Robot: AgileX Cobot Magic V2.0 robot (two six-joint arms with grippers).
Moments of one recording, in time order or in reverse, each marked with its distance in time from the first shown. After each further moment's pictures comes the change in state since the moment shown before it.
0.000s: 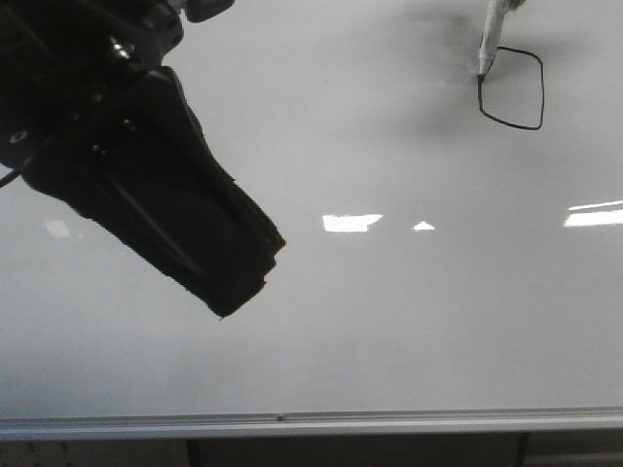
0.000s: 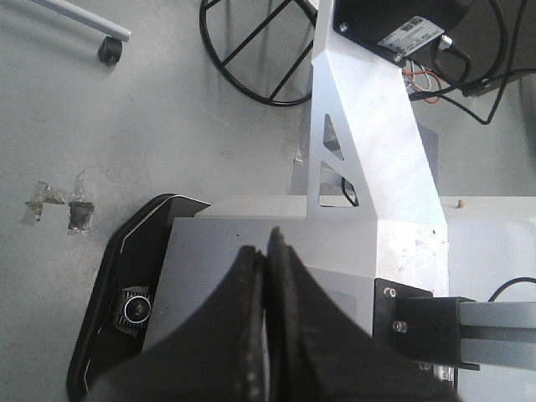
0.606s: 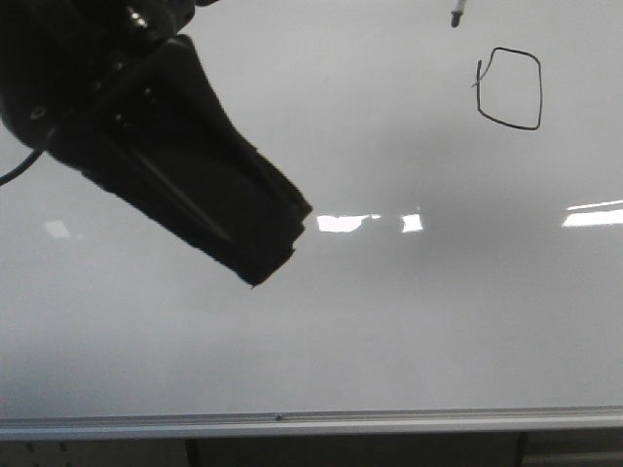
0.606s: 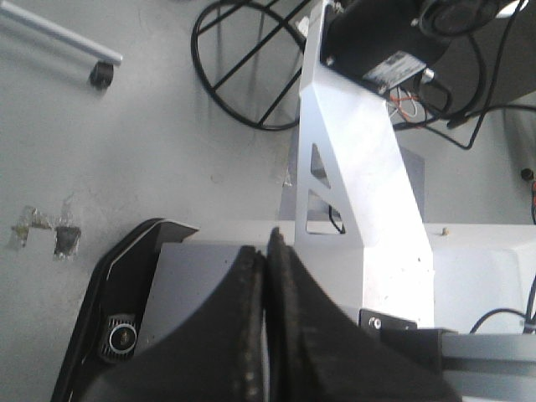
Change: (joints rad) left arm 0.000 0.000 -0.022 -0.066 0.000 0.000; right arm 0.004 -0.130 -0.154 0.338 0.643 -0.117
